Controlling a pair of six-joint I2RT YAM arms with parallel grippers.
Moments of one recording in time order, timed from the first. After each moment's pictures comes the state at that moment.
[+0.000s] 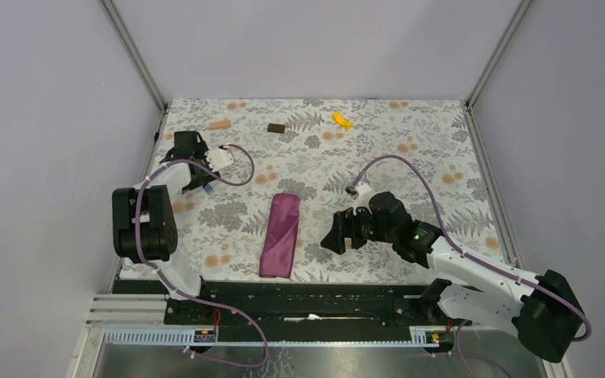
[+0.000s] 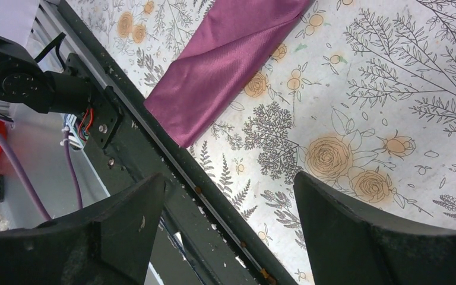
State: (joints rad) left arm 0.09 1.68 1.04 -0.25 -0.06 1.21; right arm 0.79 1.02 0.56 -0.12 -0.30 0.49
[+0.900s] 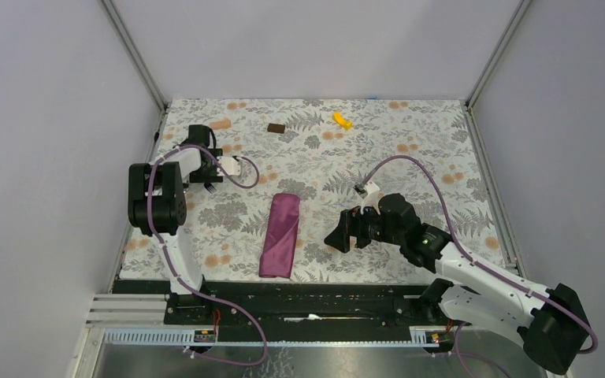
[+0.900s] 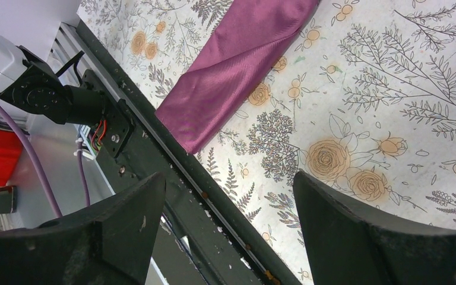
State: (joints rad) left arm 0.05 1.96 1.26 -0.41 -0.09 1.57; right arm 0.76 0.92 0.53 -0.12 -0.30 0.52
